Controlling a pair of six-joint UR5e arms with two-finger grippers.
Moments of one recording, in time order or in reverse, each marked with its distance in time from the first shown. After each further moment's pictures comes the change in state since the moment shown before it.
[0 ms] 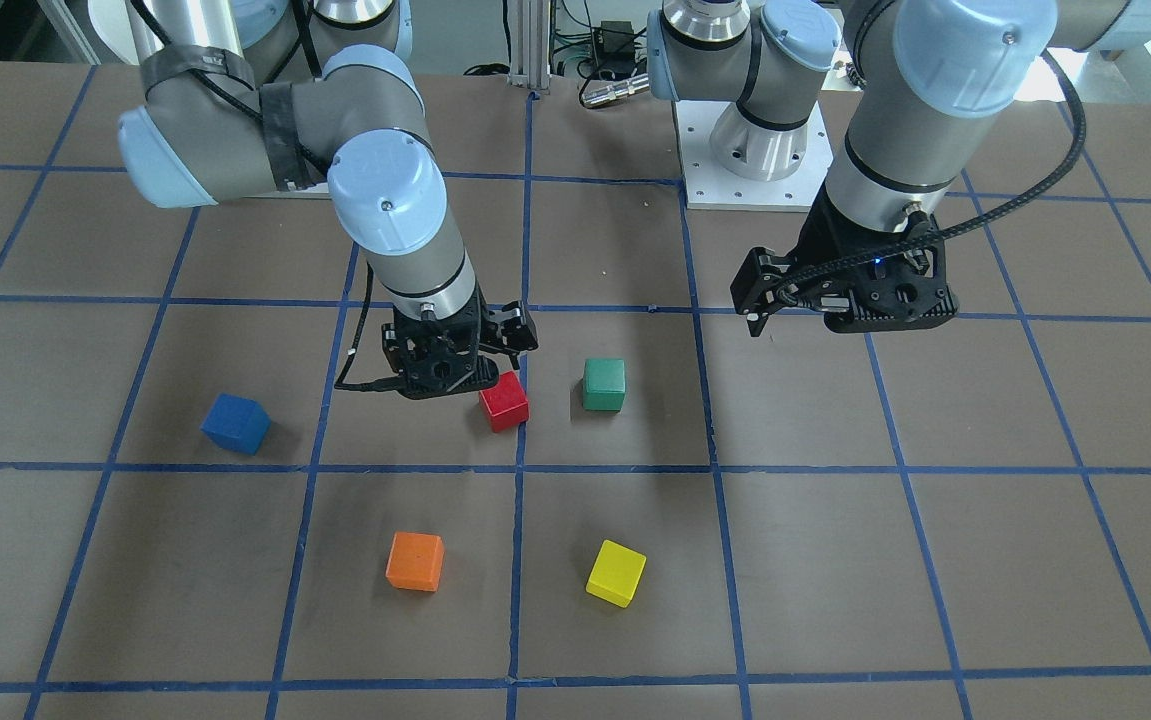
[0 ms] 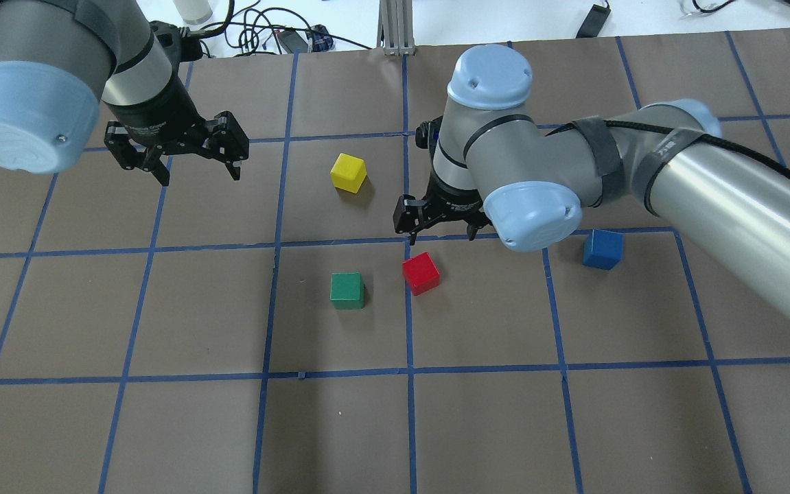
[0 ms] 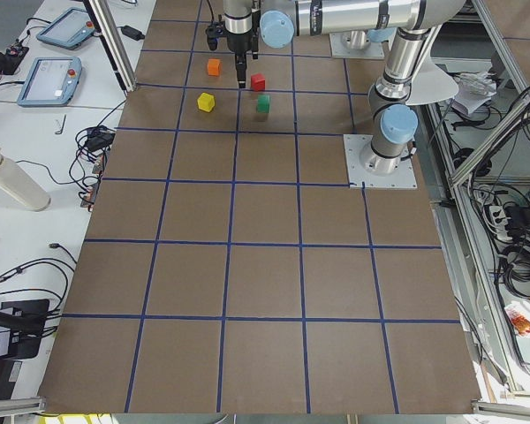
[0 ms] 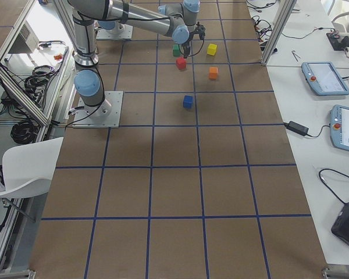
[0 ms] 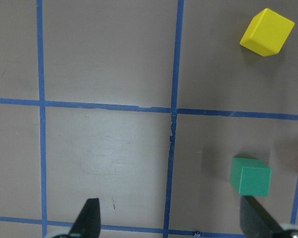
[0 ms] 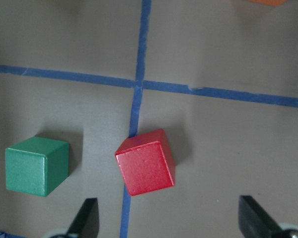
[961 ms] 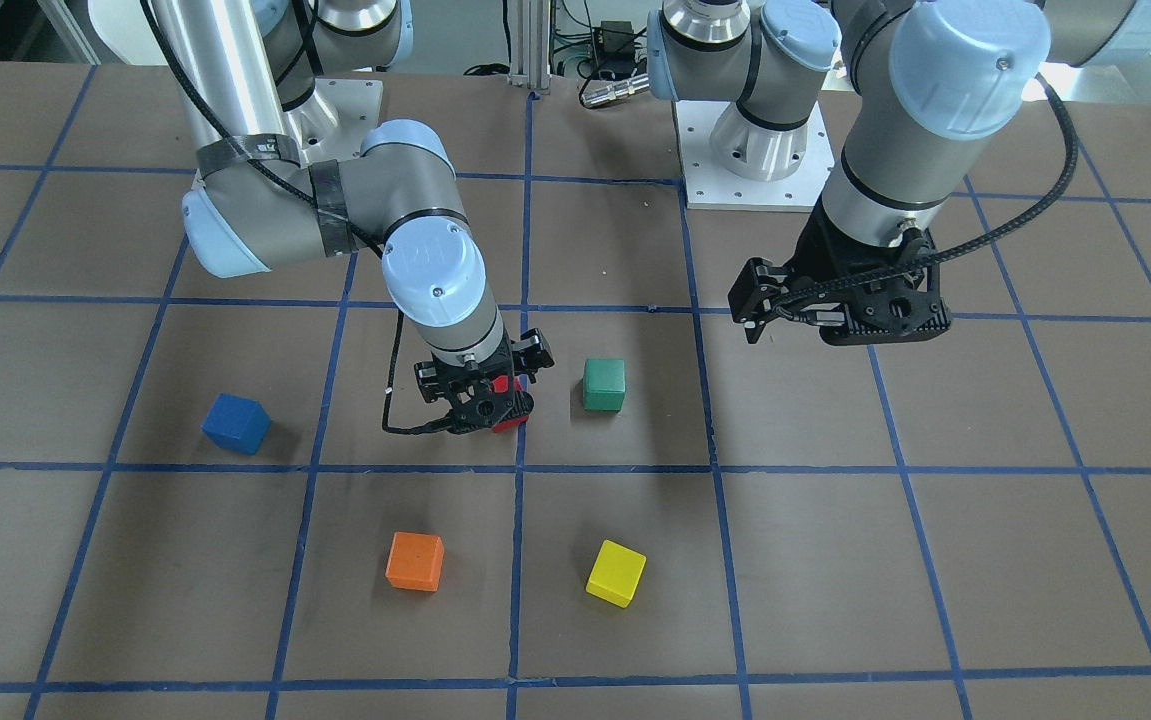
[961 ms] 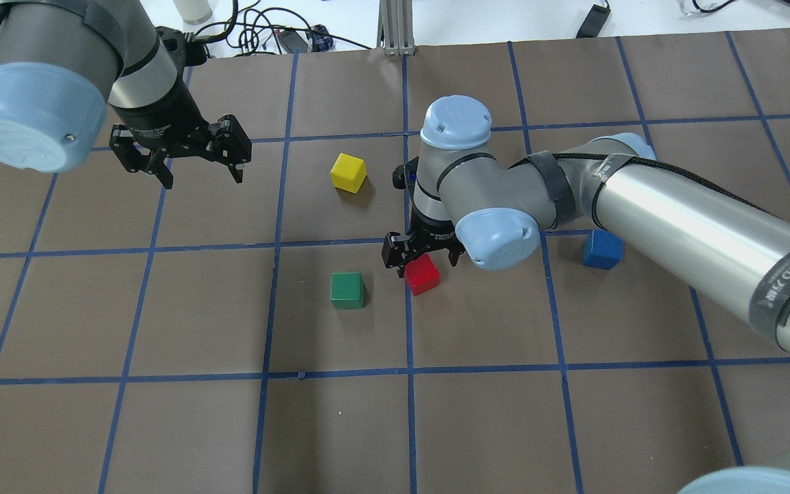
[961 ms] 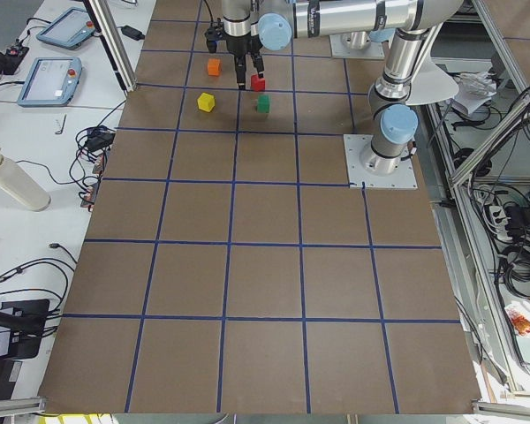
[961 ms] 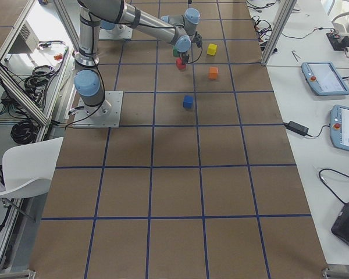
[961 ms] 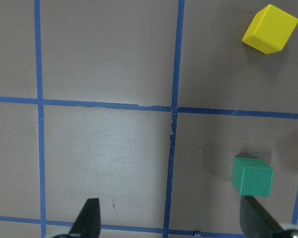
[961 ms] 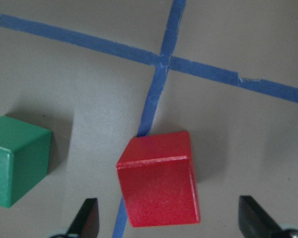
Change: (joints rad) left arm 0.000 -0.017 -0.003 0.001 -0.001 -0.001; right arm 0.025 0.117 0.019 -0.044 0.009 -0.092
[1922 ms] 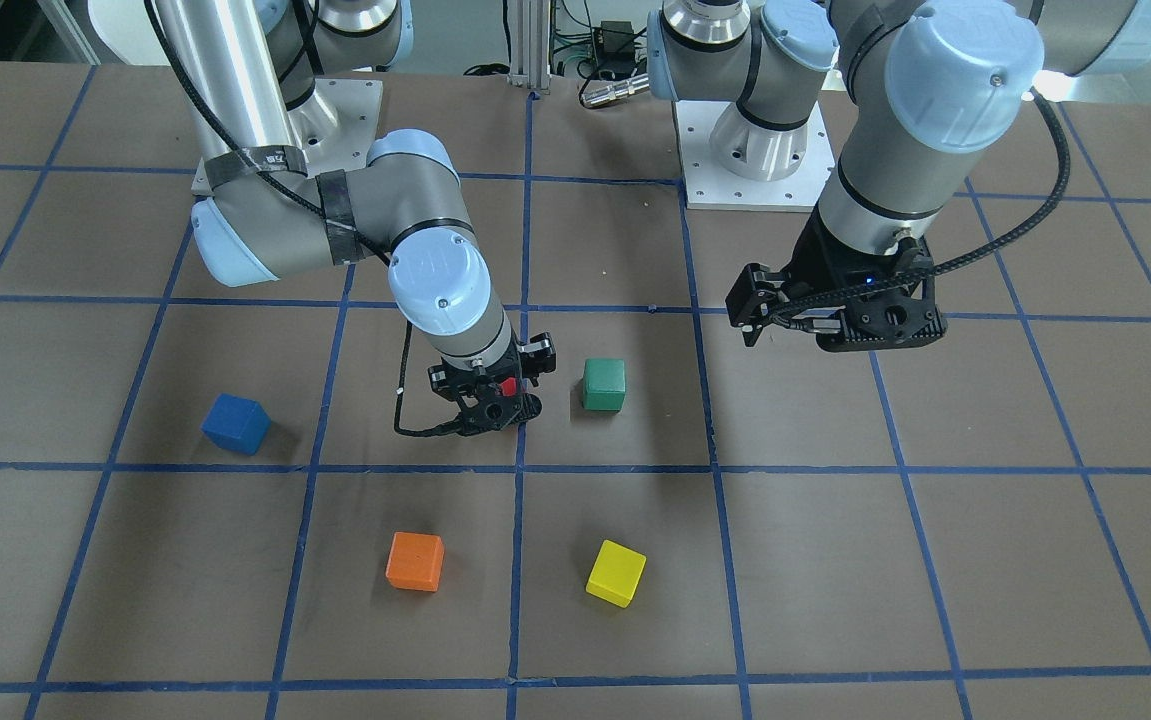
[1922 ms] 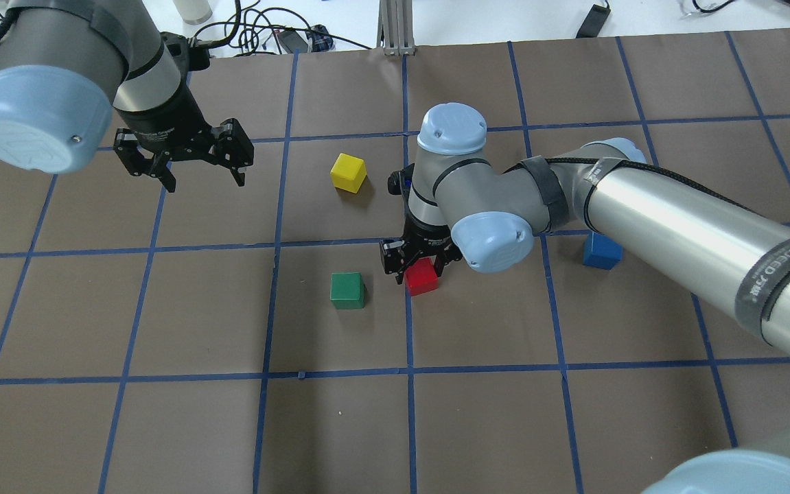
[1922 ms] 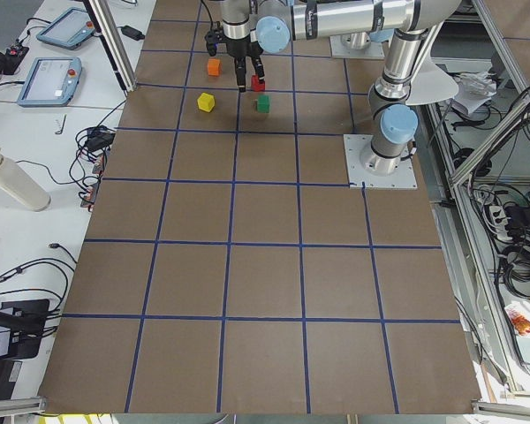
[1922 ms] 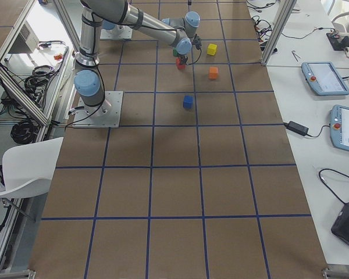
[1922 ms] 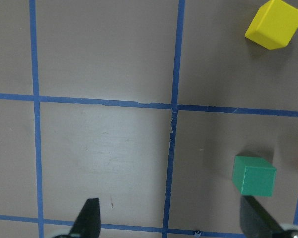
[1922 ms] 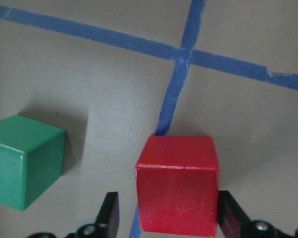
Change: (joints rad) left arm 0.000 -0.008 -0.004 0.000 0.000 -0.005; right arm 0.007 0.017 0.000 -0.003 0.045 0.015
